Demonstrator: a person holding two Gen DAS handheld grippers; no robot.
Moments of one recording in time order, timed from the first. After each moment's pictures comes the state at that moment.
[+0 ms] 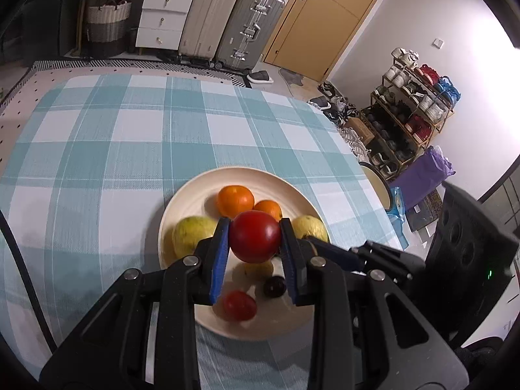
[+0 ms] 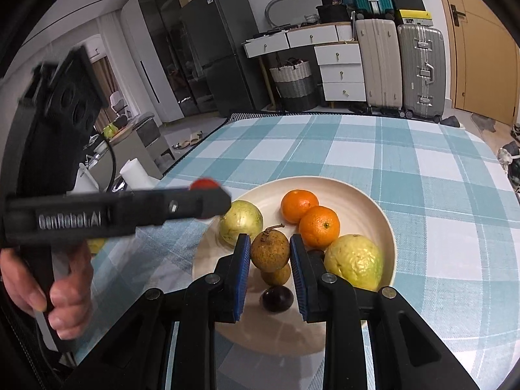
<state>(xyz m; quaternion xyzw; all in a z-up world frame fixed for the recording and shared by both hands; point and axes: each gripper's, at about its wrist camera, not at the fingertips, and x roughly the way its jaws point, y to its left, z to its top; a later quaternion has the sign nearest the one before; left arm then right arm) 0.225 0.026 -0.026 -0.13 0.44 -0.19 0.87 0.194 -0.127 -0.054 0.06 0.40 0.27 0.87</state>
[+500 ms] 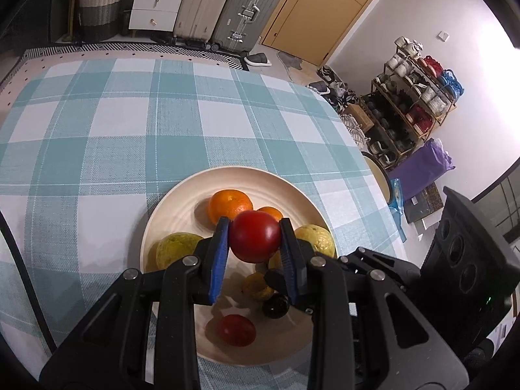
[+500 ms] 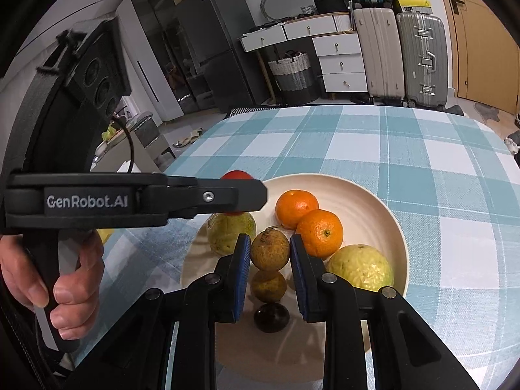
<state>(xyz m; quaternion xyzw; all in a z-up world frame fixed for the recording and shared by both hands) 0.264 0.010 -0.048 -0.14 0.48 -0.20 0.84 0.212 -0.121 -0.068 0.07 0.42 0.27 0.86</state>
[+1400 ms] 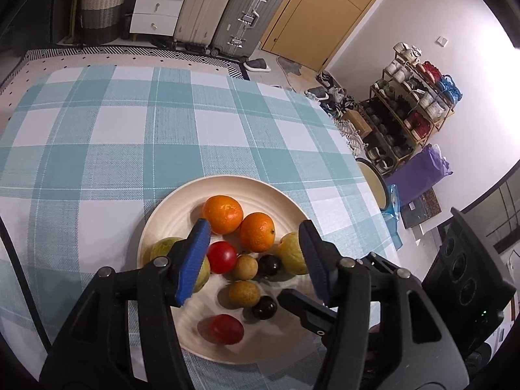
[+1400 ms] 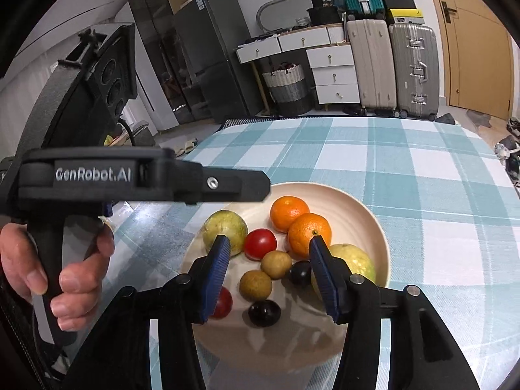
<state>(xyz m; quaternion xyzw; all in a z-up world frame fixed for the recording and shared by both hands) 0.260 0.009 -0.034 -0.14 0.47 -0.20 0.85 0.197 -0.136 -0.056 0.08 0.39 0.25 0.88</state>
